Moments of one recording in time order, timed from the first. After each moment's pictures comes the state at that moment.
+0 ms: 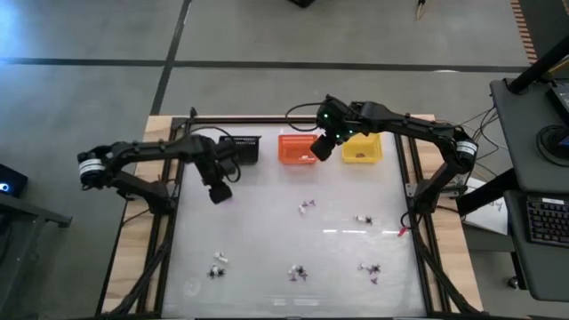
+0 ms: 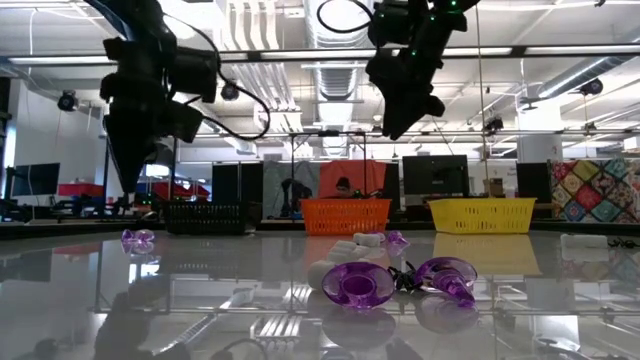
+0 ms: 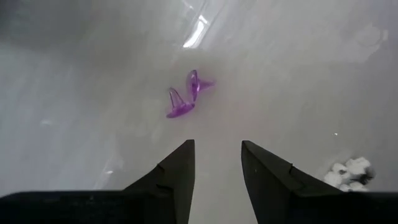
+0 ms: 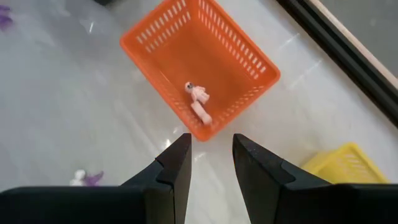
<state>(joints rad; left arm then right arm) 0.40 1.34 0.84 -1.02 0.27 -0.13 -0.45 1.63 1.45 -0.90 -0.03 0.24</state>
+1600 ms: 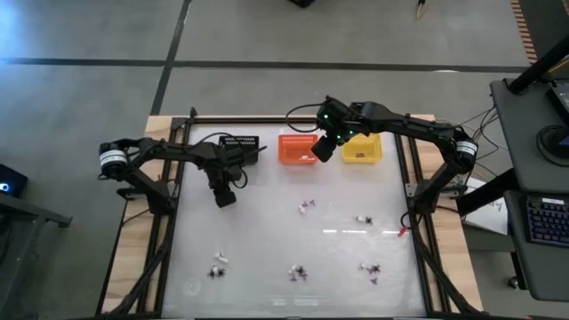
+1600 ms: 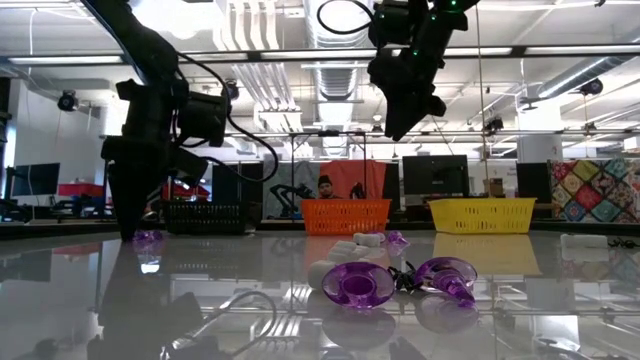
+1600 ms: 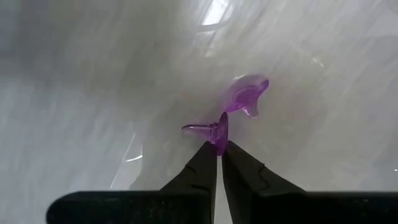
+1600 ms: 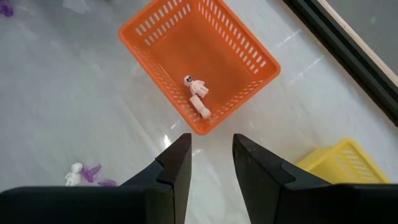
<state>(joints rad) 0.40 1.54 0.74 -0.81 0.21 -0.06 -0.45 1.63 1.45 -0.92 -0.03 0.22</state>
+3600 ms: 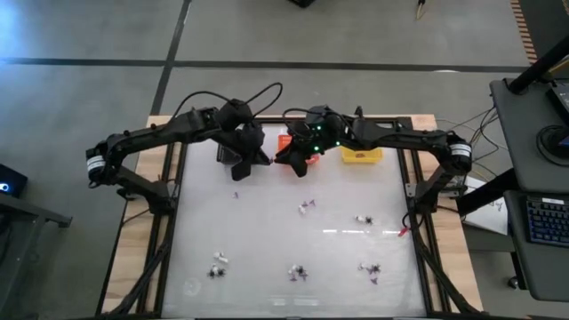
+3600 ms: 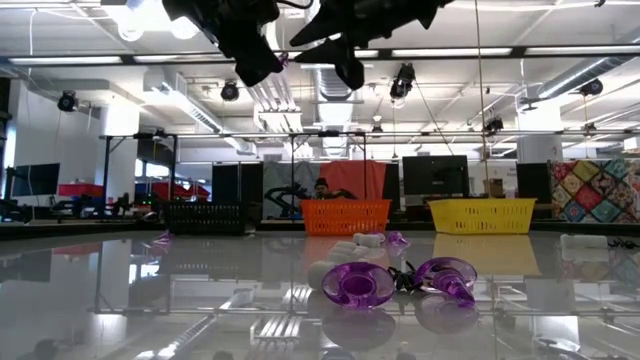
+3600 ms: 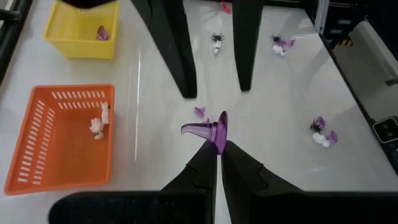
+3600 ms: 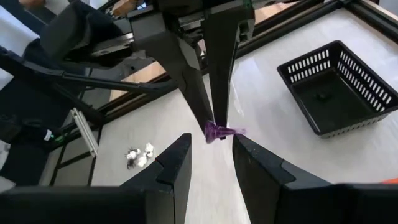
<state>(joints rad) 0.40 1.41 1.30 -0.68 0.49 0.26 -0.27 1.67 1.45 -0.25 -0.39 0.35</state>
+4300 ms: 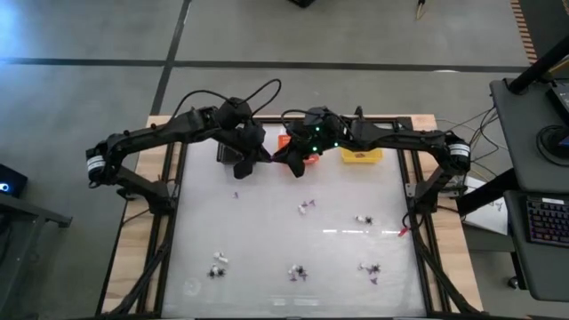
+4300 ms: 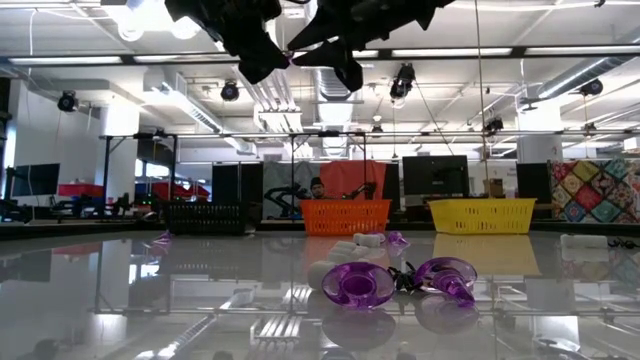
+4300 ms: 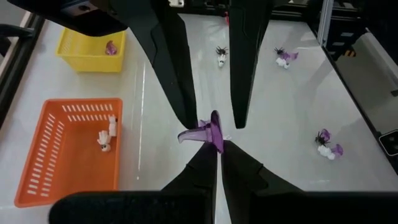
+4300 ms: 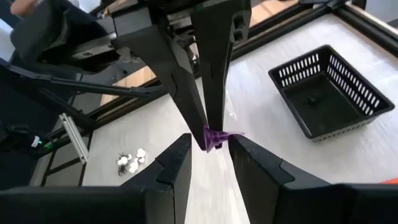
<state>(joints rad) 0.40 1.41 1.29 -0.62 0.49 0.24 -0.26 1.68 1.45 -0.23 -0.35 0.35</state>
